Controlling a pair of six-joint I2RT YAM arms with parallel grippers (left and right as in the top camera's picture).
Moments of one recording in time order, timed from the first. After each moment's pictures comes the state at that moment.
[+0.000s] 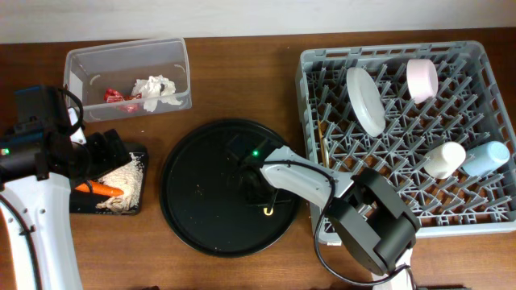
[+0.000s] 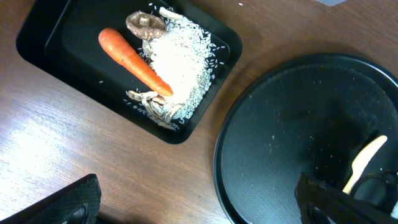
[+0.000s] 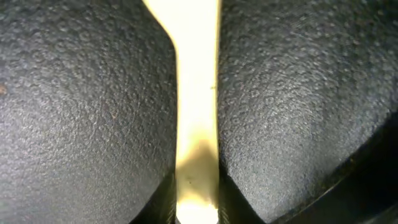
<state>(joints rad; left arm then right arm) 0.25 1.38 1.55 -1.41 -0.03 -0.25 0.77 2.04 1.38 -0.98 -0.05 0.68</state>
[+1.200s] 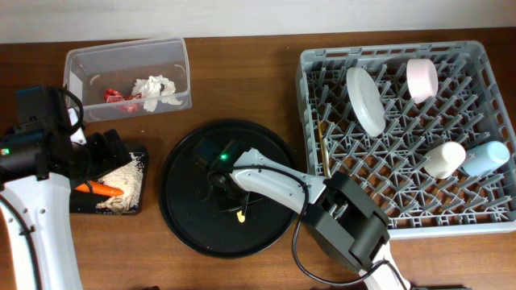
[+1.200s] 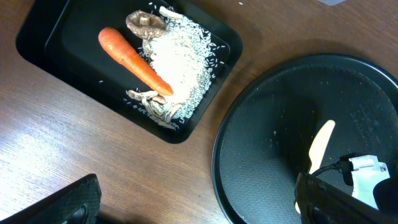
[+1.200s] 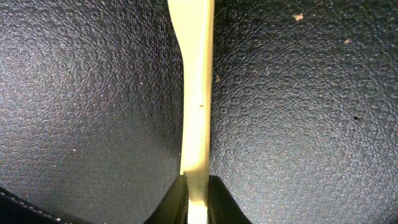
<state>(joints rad) 0.25 1.38 1.55 -1.42 -0.03 -0.25 0.89 2.17 1.62 -1.06 -0.12 0.58</state>
